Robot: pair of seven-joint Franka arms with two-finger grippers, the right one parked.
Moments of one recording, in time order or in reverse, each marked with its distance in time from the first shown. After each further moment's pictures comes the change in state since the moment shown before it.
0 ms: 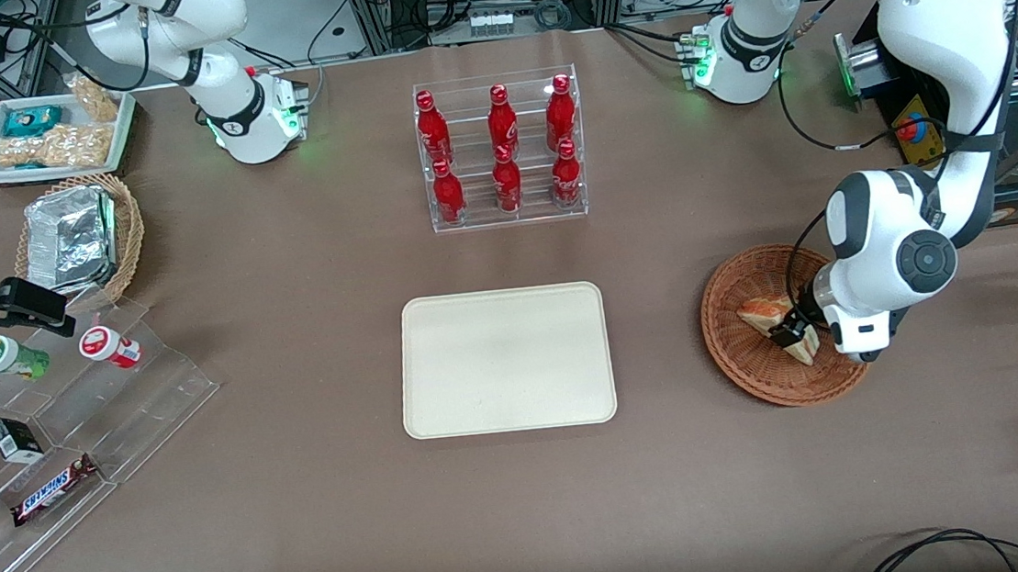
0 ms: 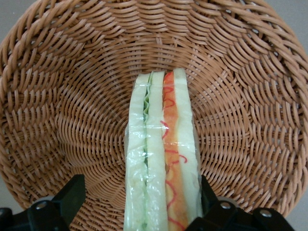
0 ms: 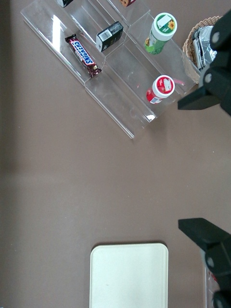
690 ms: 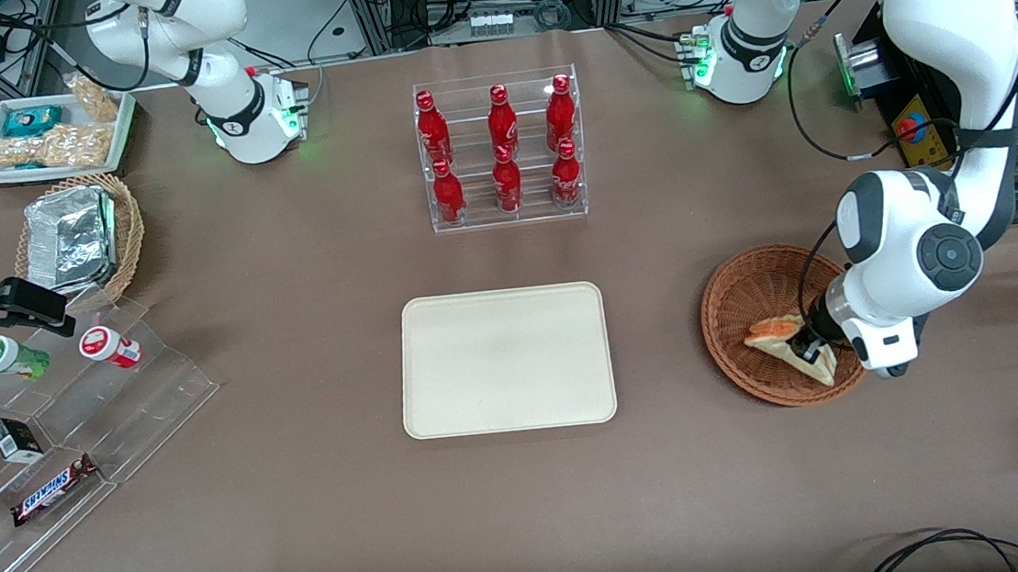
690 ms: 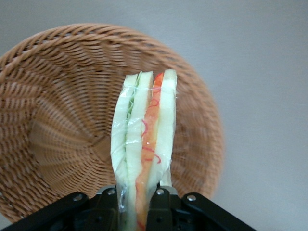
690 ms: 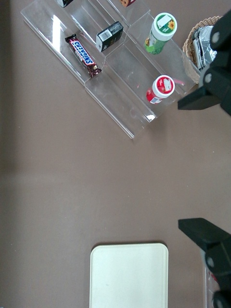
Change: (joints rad) arm -0.027 -0.005 -0.010 0.145 -0.004 -0.014 -0.138
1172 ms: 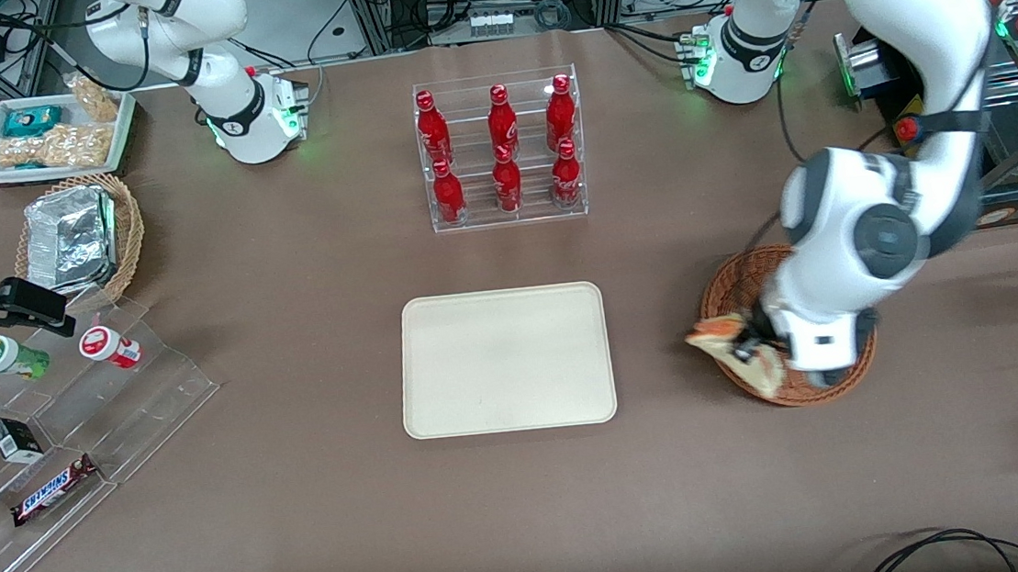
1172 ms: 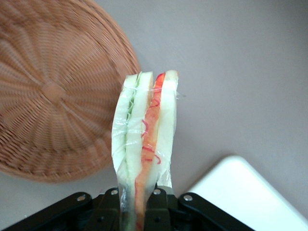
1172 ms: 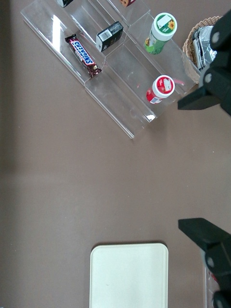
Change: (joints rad) arm -0.165 -0.009 -0.071 0.143 0.011 -0.137 -0.014
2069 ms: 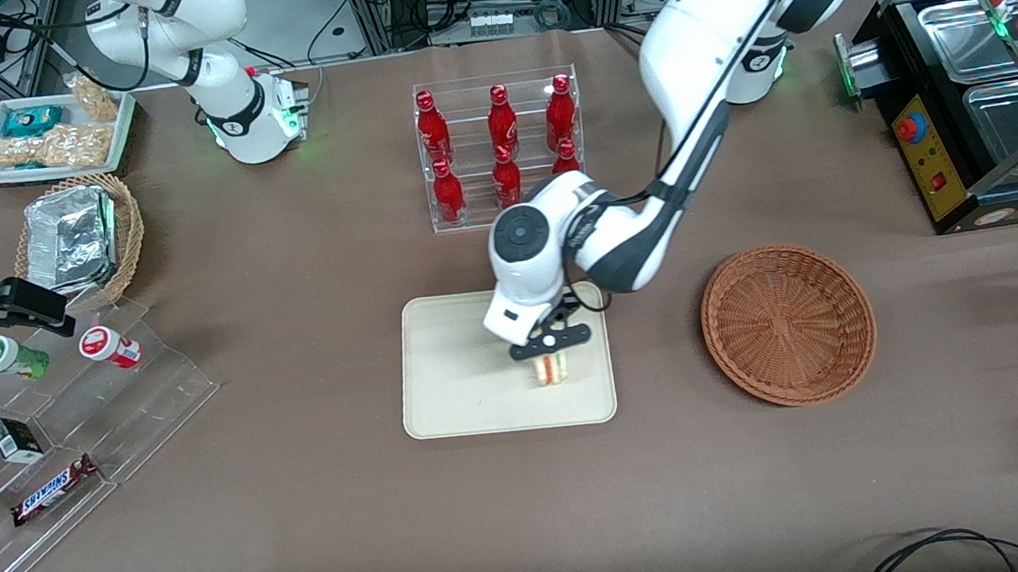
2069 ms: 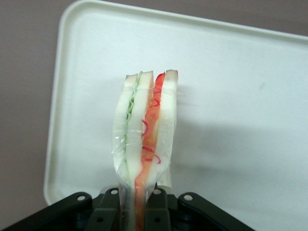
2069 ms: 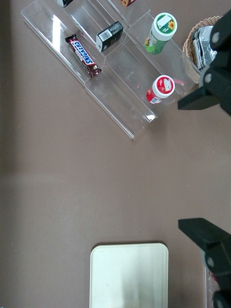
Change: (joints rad) arm -0.463 0.402 0.001 0.360 0.255 0.009 -0.002
